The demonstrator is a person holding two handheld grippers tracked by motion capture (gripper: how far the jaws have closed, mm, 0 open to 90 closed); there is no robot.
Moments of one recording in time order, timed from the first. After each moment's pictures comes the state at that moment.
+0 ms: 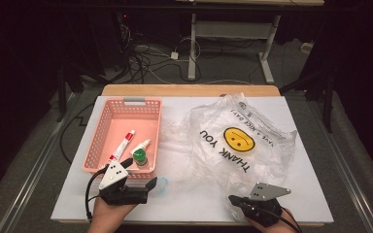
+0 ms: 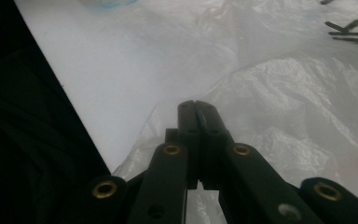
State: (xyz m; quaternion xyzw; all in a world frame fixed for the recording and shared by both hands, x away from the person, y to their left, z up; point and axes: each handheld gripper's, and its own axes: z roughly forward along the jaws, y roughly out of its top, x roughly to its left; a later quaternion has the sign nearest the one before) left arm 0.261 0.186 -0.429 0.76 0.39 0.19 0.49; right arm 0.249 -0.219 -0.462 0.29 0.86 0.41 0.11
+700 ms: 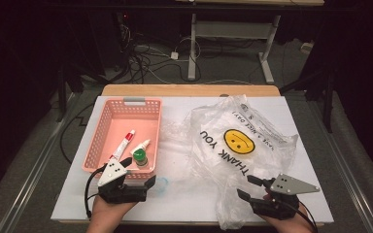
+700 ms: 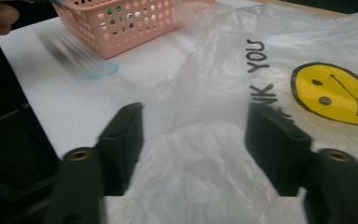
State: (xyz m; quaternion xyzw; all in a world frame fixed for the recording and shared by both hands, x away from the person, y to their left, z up) left arm 0.265 0.188 -0.429 0.76 0.40 0.18 0.49; right arm 0.254 -0.249 -0.430 0.32 0.80 0.48 0.16
